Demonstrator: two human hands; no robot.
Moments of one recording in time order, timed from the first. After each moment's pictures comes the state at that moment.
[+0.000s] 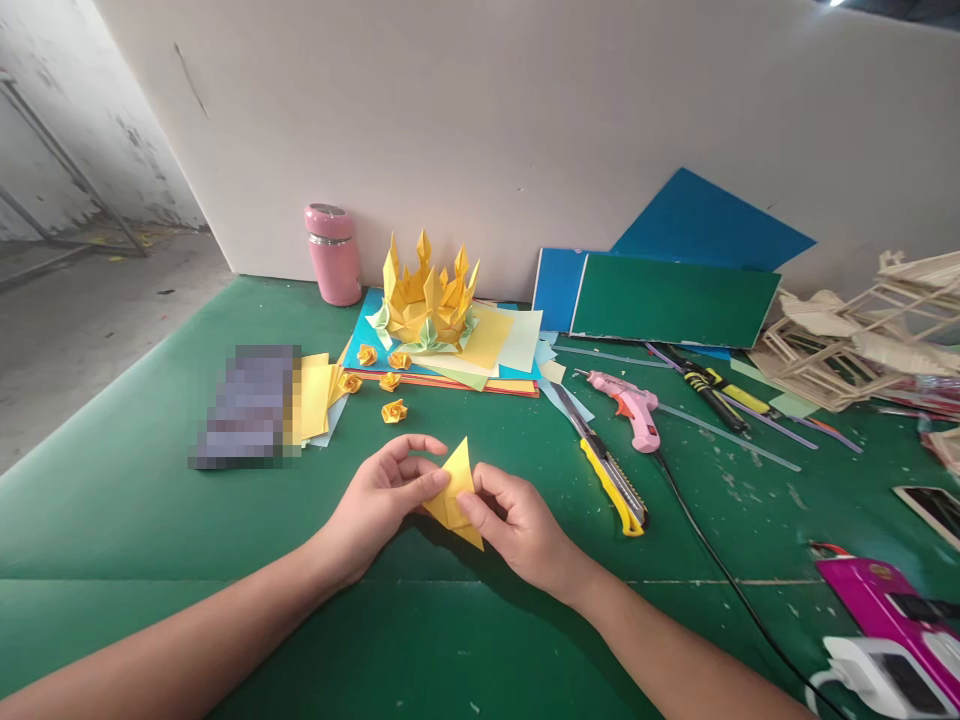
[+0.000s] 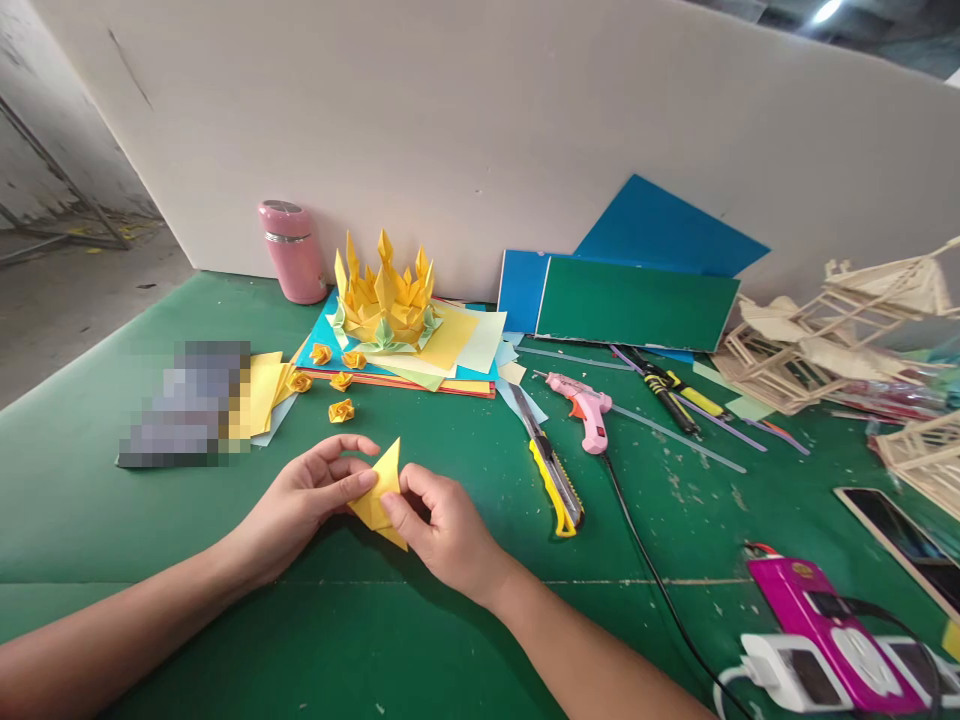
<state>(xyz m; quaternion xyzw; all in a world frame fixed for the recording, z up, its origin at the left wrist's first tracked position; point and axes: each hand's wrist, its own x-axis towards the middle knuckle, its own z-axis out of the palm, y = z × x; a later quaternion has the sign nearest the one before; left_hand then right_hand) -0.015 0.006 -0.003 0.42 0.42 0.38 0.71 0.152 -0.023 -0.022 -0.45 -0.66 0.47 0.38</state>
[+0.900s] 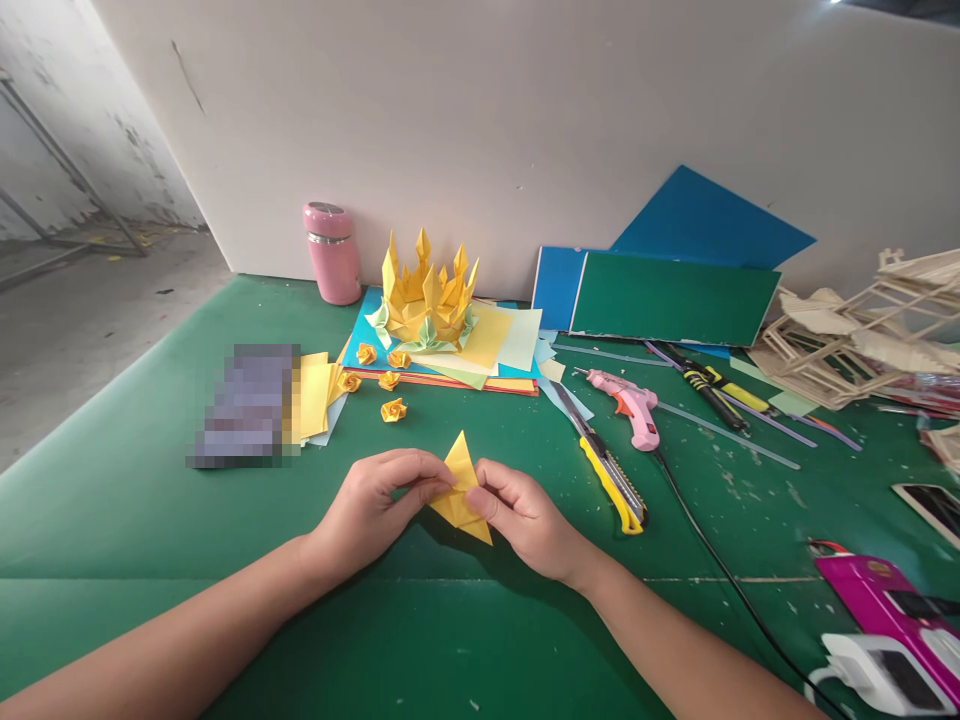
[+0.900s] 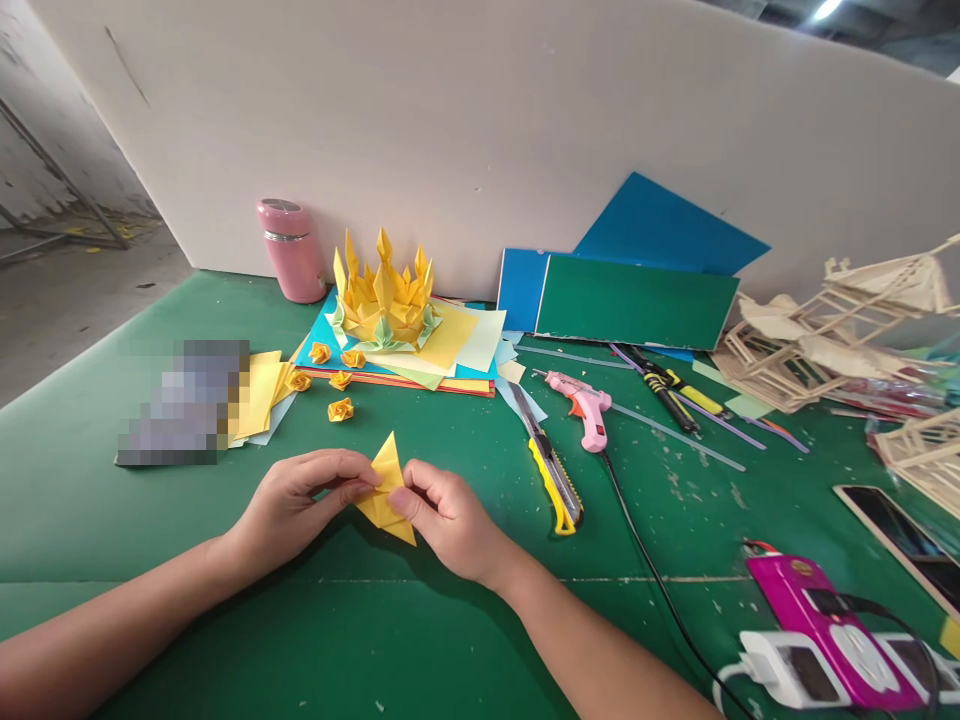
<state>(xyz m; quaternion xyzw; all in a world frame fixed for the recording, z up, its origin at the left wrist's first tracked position) -0.027 0.013 -0.012 0.80 0.34 0.39 0.30 0.160 -0.017 -0.019 -0.42 -0.65 0.52 0.36</state>
